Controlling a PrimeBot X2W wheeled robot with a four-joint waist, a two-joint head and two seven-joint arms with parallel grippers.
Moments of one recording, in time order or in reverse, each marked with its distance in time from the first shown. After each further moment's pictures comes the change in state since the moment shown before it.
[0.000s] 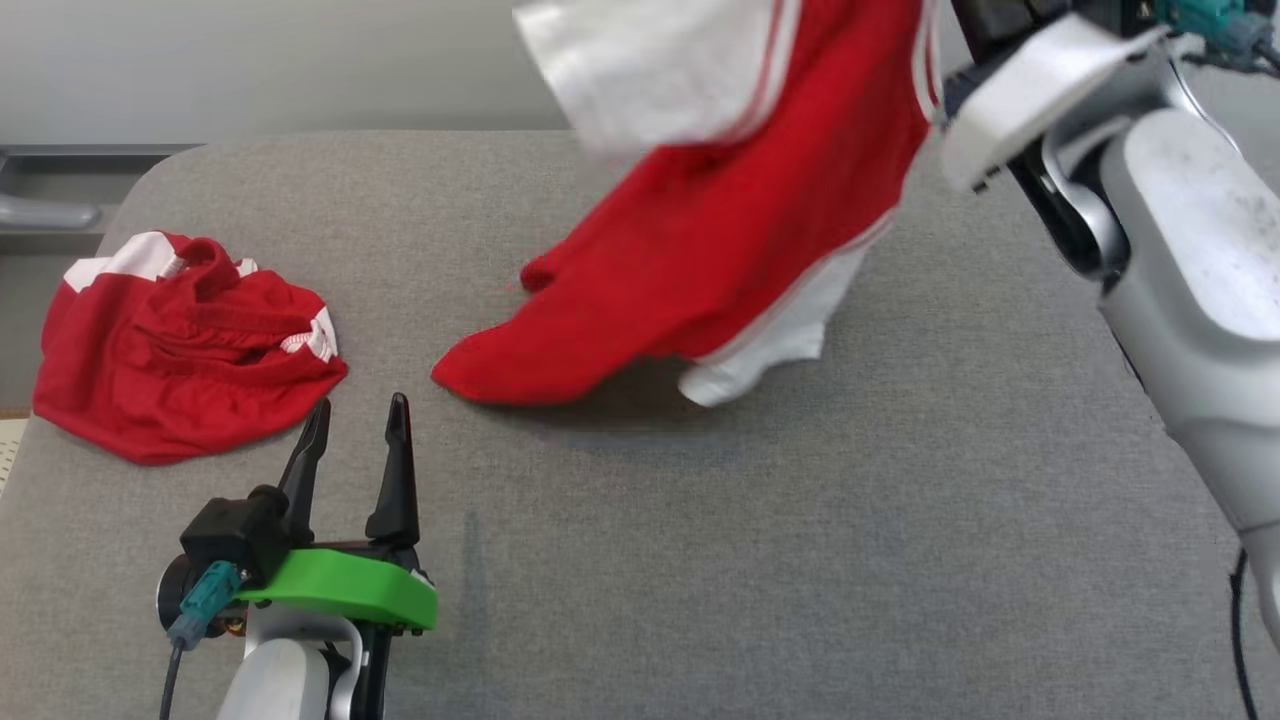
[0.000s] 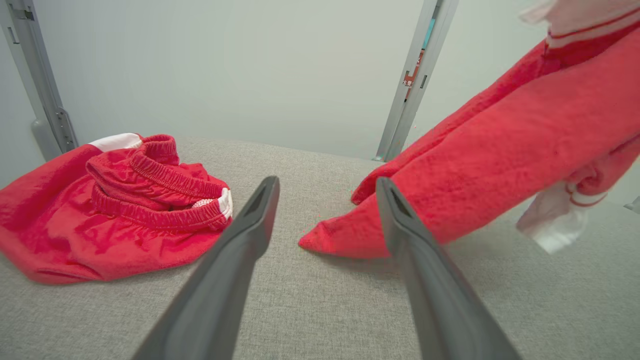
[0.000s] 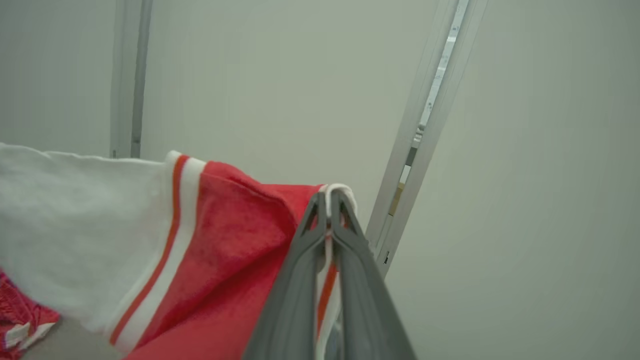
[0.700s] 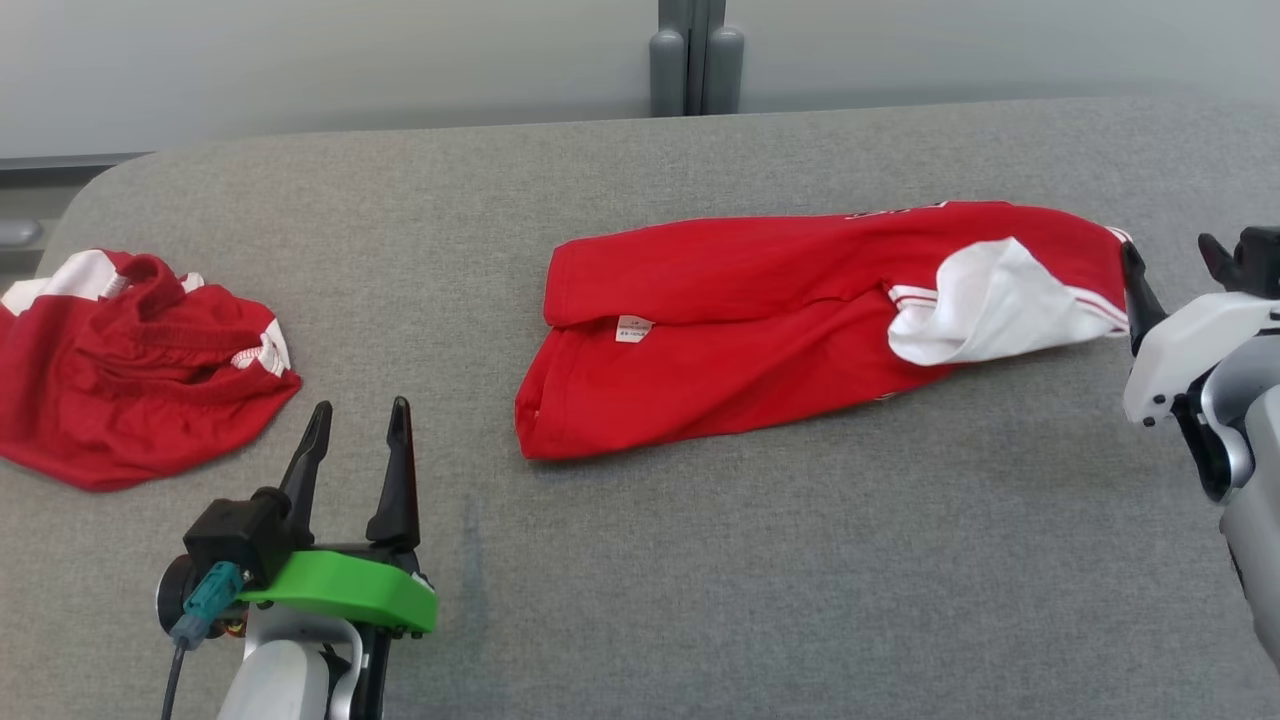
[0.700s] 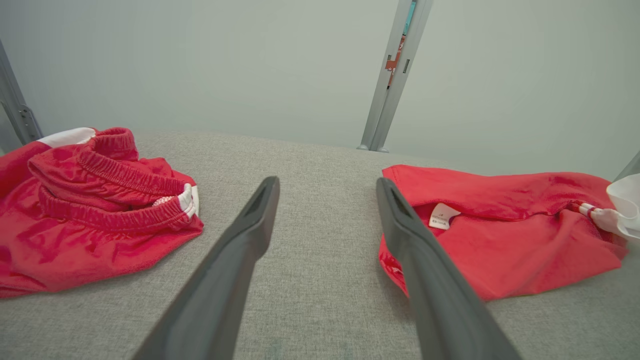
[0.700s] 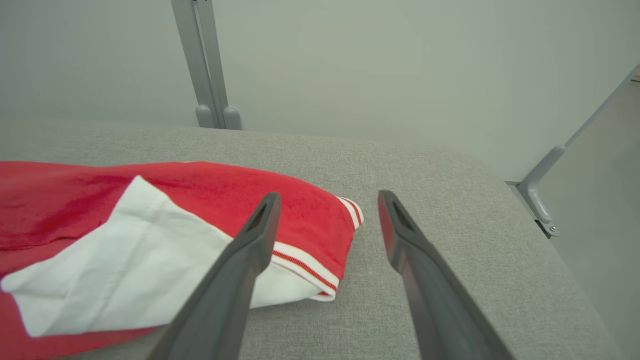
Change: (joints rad) left arm 0.001 0.007 -0.006 0.006 0.006 0.001 0.000; right arm 0.384 -0.050 -0.408 0.286 -0.123 0.000 0.060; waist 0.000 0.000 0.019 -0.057
